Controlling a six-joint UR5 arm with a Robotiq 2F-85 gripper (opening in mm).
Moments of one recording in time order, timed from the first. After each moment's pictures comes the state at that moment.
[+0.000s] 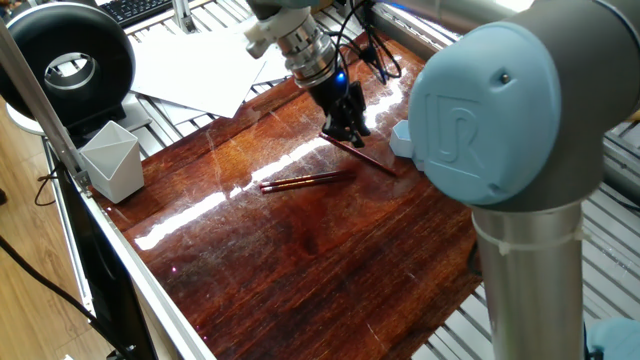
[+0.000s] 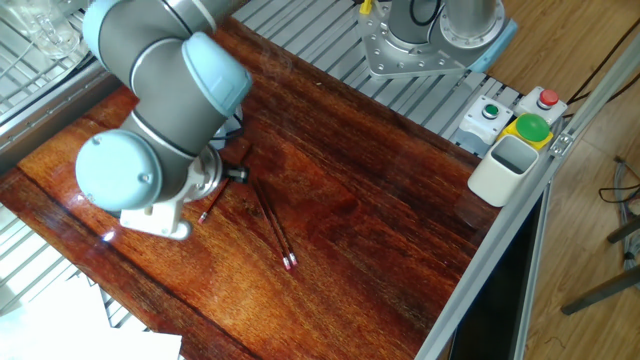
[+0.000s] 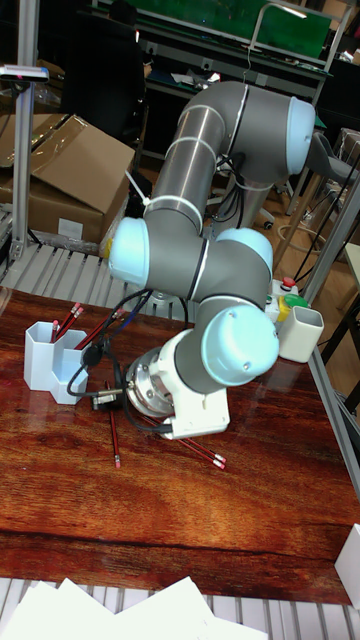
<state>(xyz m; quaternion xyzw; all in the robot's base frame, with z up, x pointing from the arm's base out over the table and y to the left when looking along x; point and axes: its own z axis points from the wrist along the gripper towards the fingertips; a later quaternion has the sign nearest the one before) 0.539 -0.063 0.028 0.20 -0.94 0.10 0.26</state>
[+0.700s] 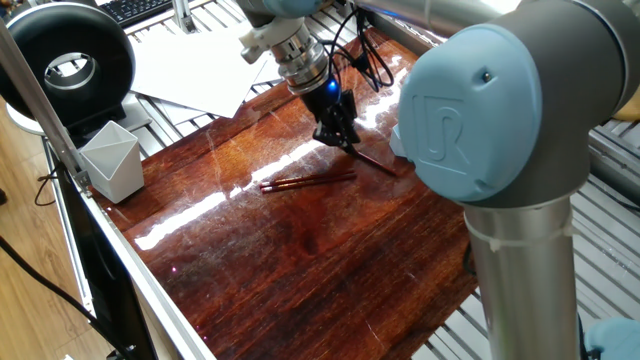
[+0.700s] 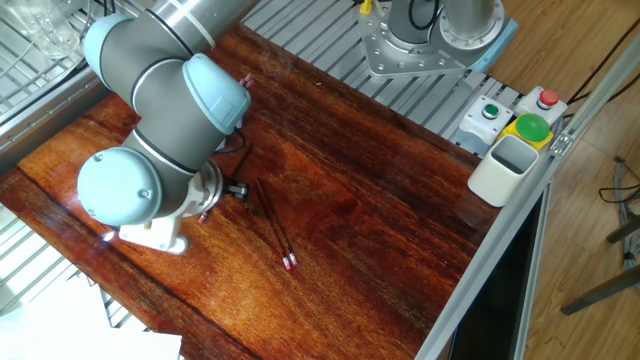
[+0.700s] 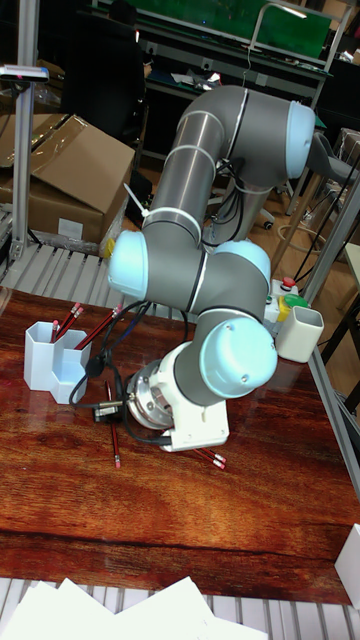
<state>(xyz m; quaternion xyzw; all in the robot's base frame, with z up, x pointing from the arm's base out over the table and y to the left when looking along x) 0.550 -0.057 0.011 0.19 -0.95 0.09 0.25</state>
